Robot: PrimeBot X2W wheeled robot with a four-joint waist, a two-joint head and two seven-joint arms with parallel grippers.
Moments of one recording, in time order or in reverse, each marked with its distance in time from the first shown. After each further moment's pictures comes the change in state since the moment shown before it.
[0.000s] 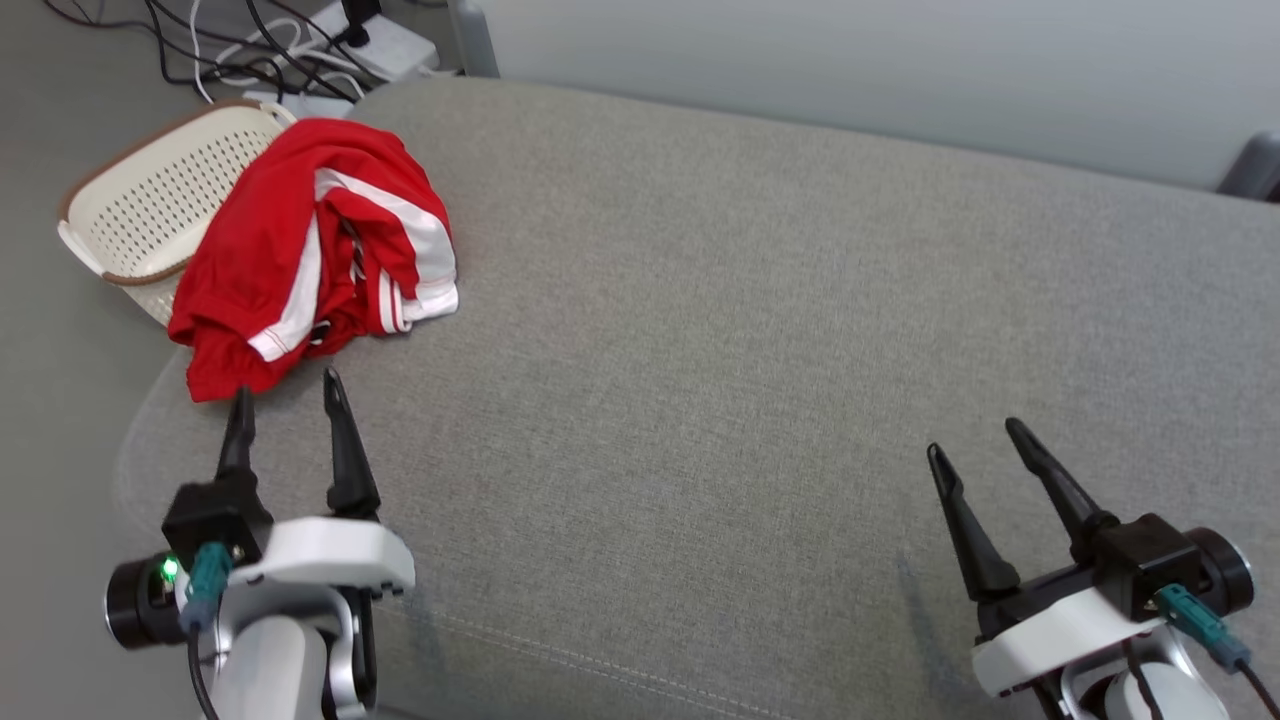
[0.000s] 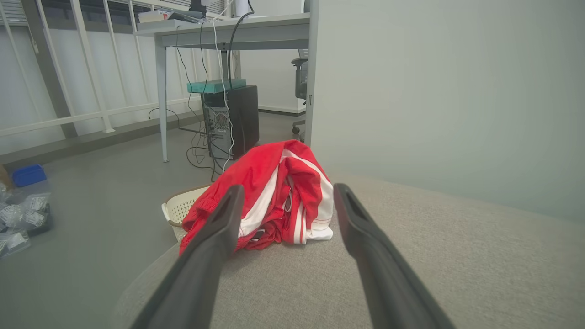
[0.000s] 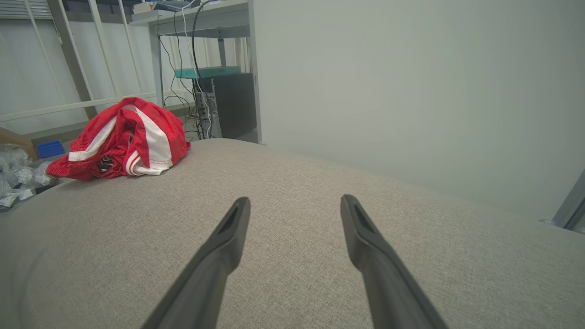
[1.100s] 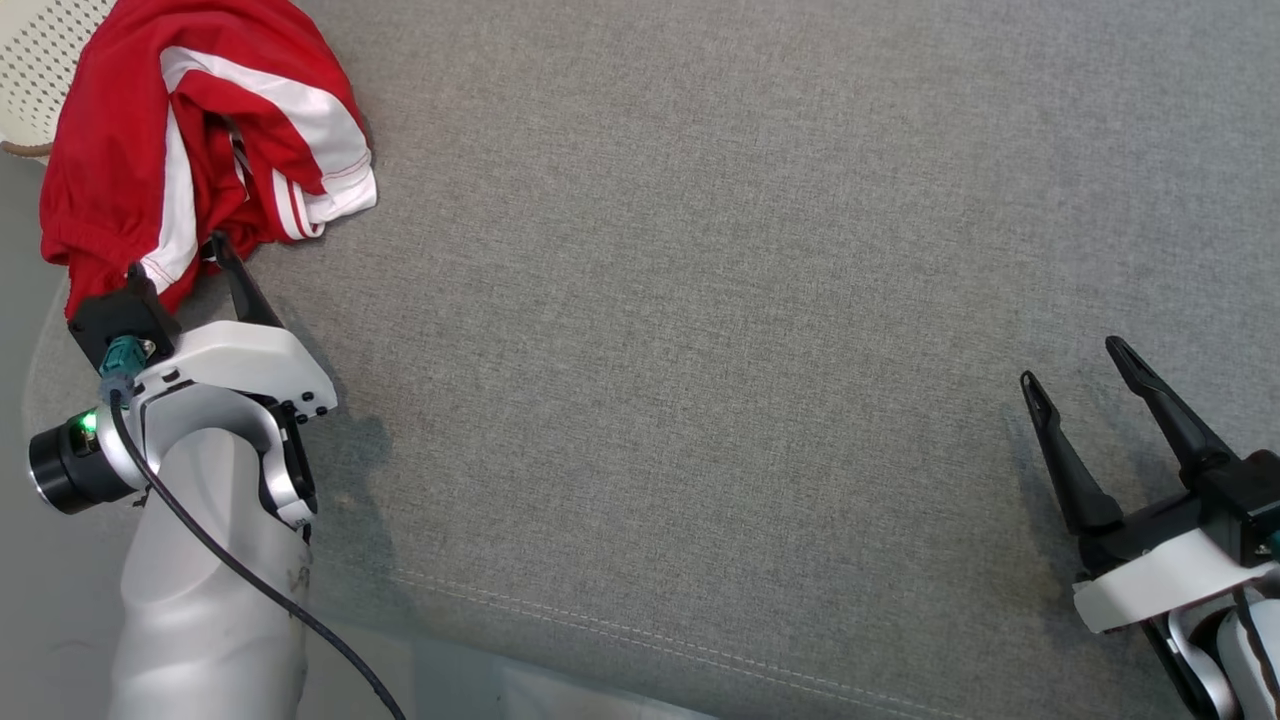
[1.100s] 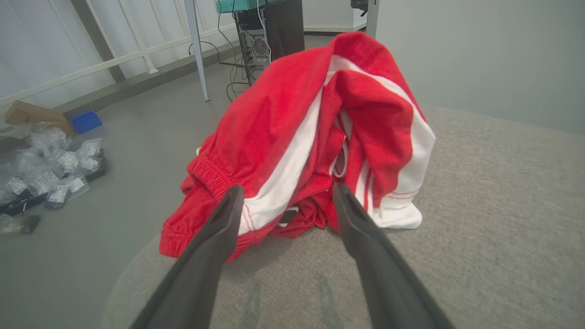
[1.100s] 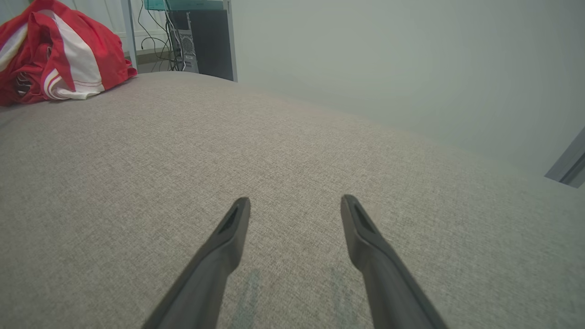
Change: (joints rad) left arm -0.482 -0.012 0.222 0.533 0.070 0.030 -0.001; right arm -0.077 -0.206 0.000 -0.058 0.031 0.000 0.000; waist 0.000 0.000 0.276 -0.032
